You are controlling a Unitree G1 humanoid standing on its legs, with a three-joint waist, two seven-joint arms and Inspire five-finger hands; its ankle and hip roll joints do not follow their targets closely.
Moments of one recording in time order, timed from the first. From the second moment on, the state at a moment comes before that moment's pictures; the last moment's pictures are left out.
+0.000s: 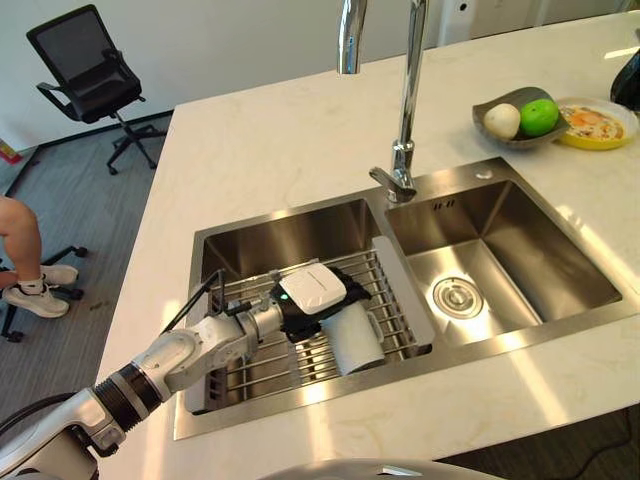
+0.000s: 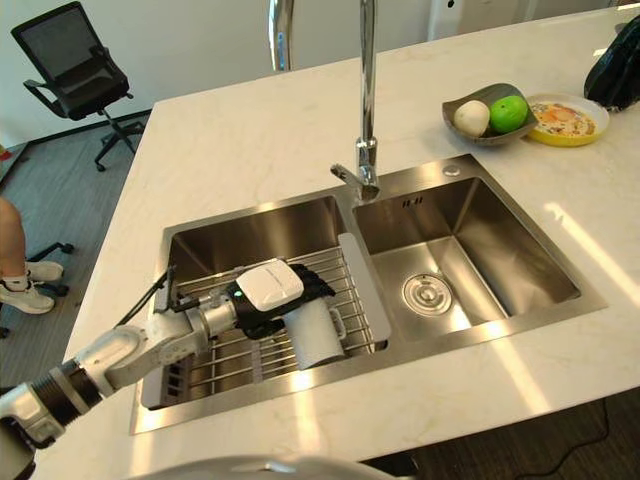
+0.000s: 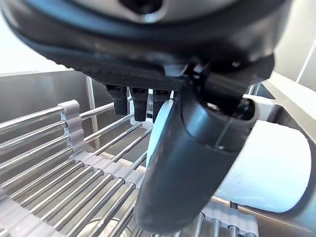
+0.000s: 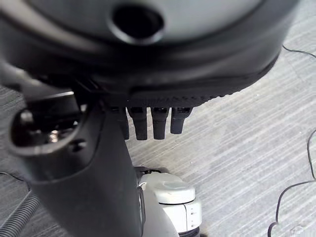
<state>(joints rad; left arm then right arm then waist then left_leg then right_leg) -0.33 0.85 -0.75 -0.03 0.76 -0.32 0.03 0.12 -0.29 0.06 1.35 0.40 -0.02 0.00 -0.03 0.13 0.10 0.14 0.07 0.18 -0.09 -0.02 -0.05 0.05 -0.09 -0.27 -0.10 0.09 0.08</state>
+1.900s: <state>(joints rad) -0.06 0.86 -0.43 0.02 0.61 -0.29 0.13 0.14 -0.25 0.09 1.32 0.39 -0.02 0.01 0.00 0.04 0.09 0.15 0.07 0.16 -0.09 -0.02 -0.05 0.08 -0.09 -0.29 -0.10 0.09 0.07</state>
